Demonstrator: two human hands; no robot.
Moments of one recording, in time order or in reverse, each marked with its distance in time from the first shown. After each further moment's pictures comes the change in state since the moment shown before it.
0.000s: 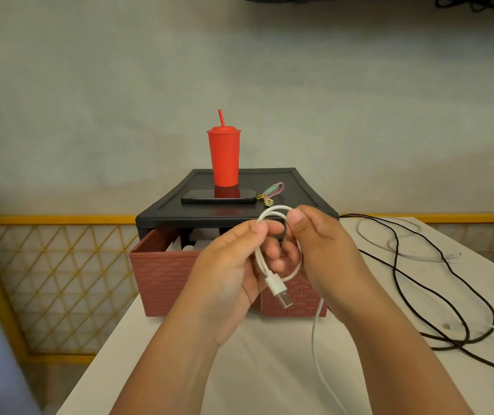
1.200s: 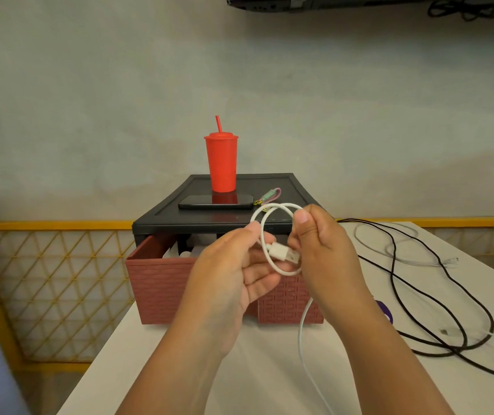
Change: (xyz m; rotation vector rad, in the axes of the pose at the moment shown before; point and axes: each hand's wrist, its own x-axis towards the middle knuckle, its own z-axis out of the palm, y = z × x) left_hand -0.002 0.004 0.013 0.093 0.233 -0.040; right_hand 0.003 0.009 -0.001 -0.139 0.192 -0.163
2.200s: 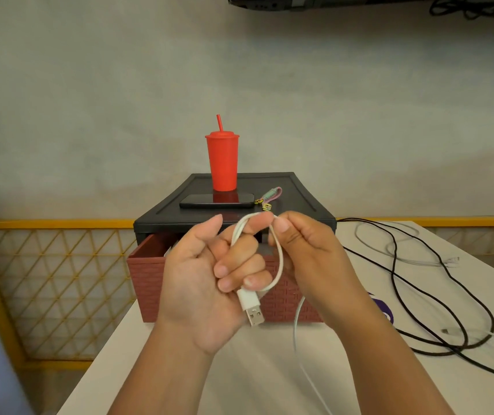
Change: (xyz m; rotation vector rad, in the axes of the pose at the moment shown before) left_hand 0.013 0.000 -0.030 -0.543 -0.614 -0.098; right_hand -0.003 -0.003 0.001 0.134 -0.252 -0.029
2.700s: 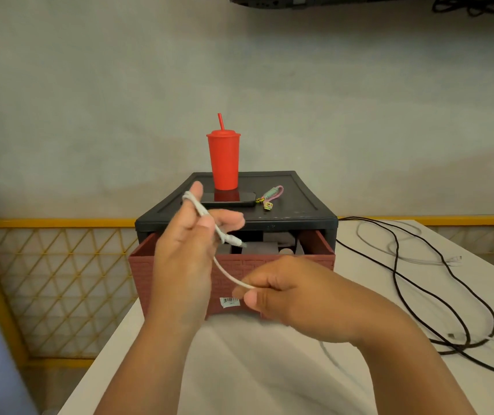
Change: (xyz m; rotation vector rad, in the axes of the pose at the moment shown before) left_hand 0.000 0.002 -0.014 0.887 0.491 0.615; right_hand -0.011 -0.021 -0.004 -0.369 -0.589 0.140
